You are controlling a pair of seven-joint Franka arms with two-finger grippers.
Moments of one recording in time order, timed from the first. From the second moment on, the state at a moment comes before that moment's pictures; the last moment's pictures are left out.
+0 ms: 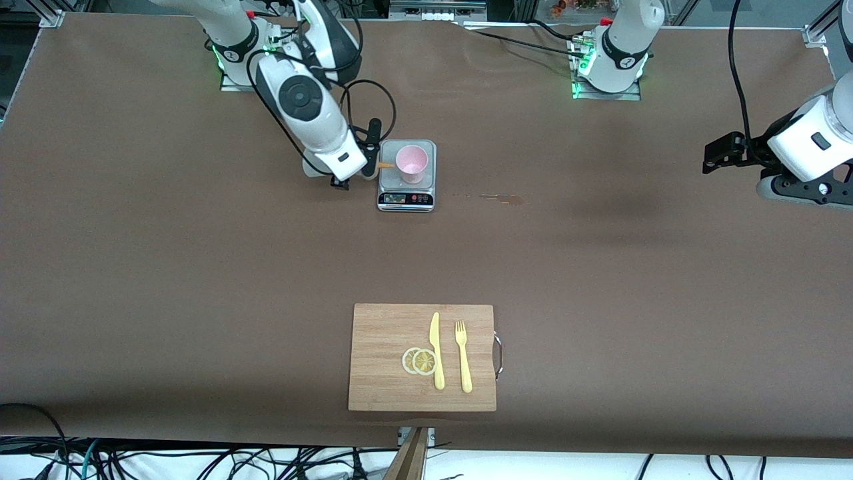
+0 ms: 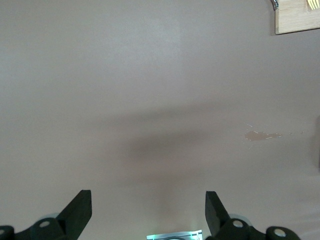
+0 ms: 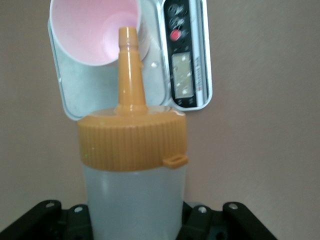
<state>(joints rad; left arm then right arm) -0.03 0.10 -0.01 -1.51 0.00 1.45 0.09 0.78 0.19 -0.09 -2.14 0.09 2.19 -0.81</state>
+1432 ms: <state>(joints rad) -0.03 0.10 -0.01 -1.51 0.00 1.45 0.09 0.88 0.29 0.04 -1.83 -0.22 1.64 -0.44</state>
